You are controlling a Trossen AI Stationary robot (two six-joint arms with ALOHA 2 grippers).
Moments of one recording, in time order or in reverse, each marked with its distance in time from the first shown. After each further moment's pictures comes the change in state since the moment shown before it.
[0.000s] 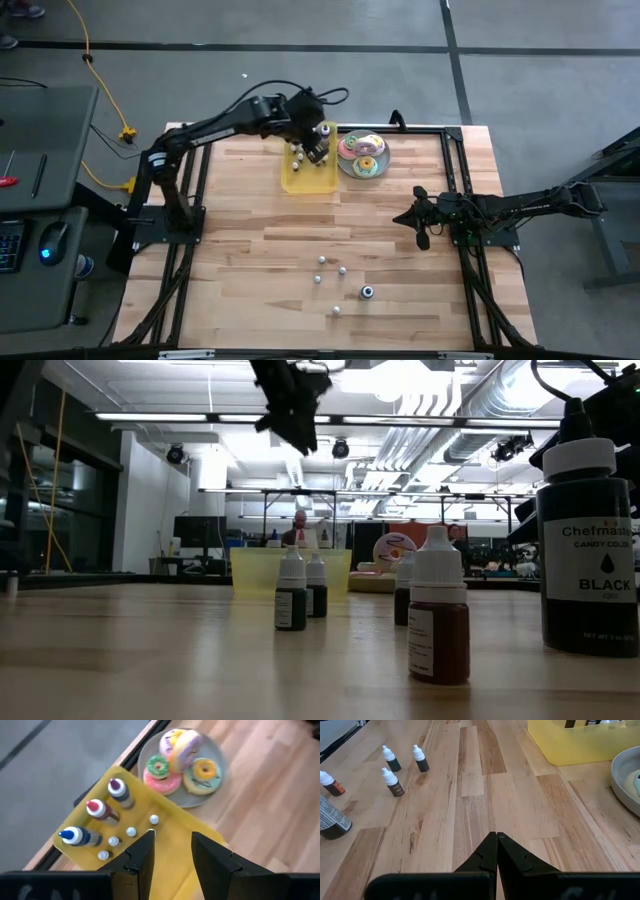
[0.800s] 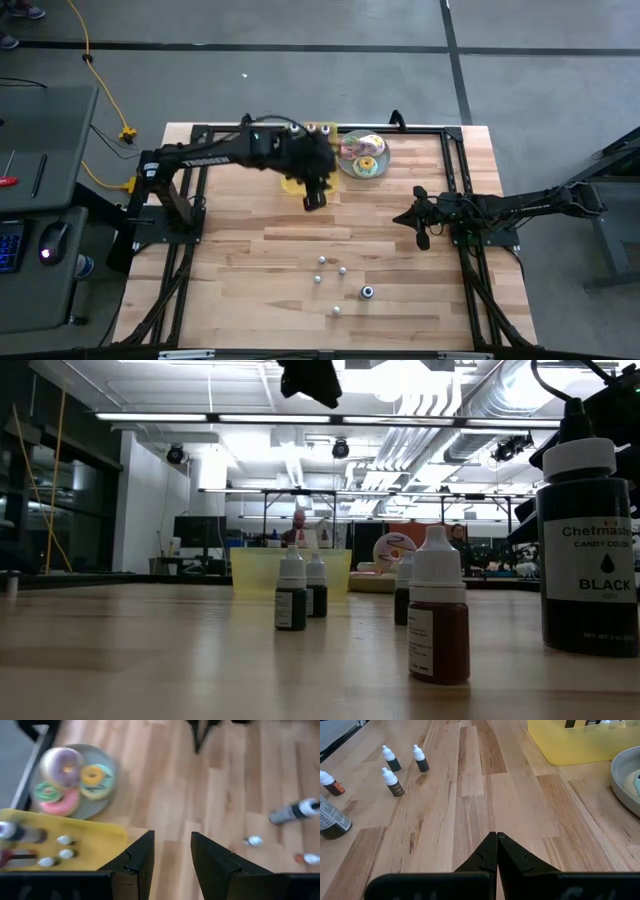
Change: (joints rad) left arm -0.290 -0.030 0.000 0.016 0.137 0.147; right arm 0.000 0.000 0.000 0.000 0.000 0.000
